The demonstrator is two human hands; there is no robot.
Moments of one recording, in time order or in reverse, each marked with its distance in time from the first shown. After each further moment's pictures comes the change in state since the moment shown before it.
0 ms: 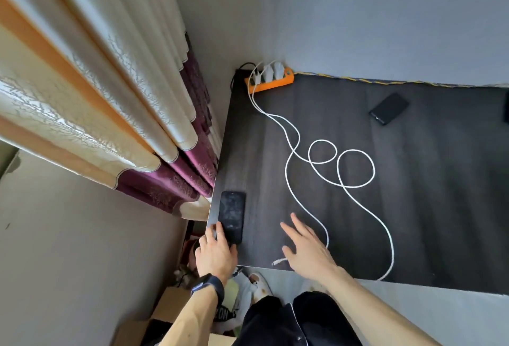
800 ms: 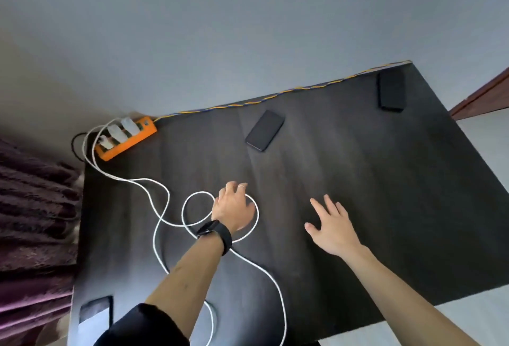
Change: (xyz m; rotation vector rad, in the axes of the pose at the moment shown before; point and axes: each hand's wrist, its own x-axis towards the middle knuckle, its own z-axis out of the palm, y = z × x) left_hand 0.101 0.455 -0.048 0.080 -0.082 0.510; right_hand 0.017 0.334 -0.216 0.115 0.184 0.457
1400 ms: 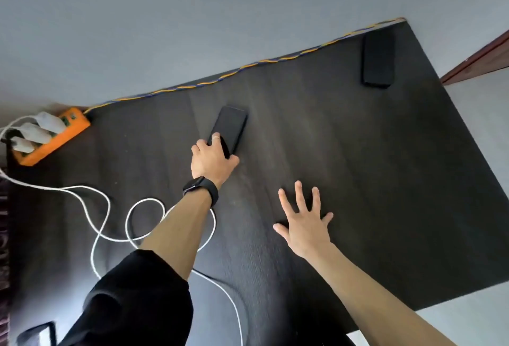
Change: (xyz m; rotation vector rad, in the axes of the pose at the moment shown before) left_hand 0.145 0.092 0.014 -0.017 0.132 -0.183; right_hand 0.063 0.041 0.000 -0.210 -0.121 -0.040
